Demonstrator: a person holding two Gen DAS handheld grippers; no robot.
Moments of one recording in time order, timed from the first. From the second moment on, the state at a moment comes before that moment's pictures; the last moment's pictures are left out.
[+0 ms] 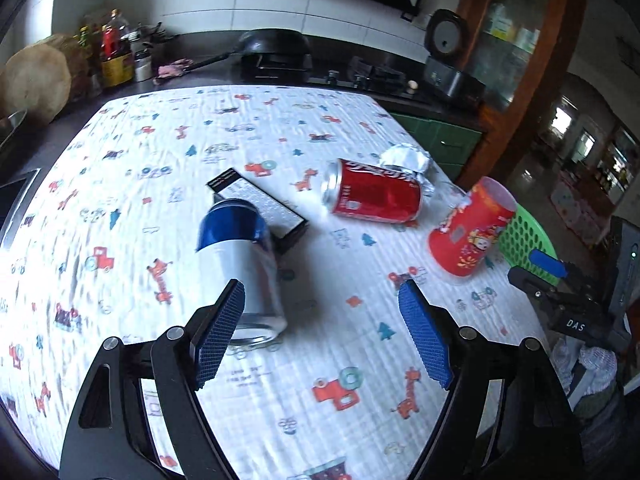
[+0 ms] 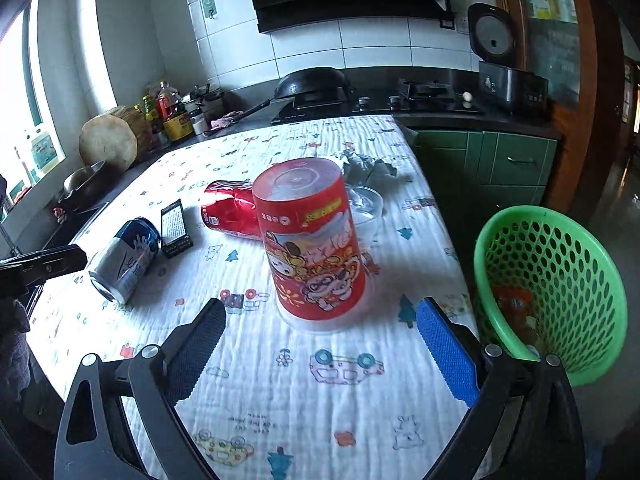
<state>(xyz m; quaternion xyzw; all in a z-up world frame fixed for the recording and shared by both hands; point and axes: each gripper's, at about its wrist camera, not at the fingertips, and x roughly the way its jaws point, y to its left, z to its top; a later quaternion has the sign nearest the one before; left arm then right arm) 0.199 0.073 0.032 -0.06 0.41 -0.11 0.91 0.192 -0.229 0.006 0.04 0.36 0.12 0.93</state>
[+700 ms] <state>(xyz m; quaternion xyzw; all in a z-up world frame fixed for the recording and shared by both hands) 0.254 0.112 -0.008 -0.10 0.46 -0.05 0.88 0.251 -0.206 -0.011 0.02 0.37 0.12 0.92</state>
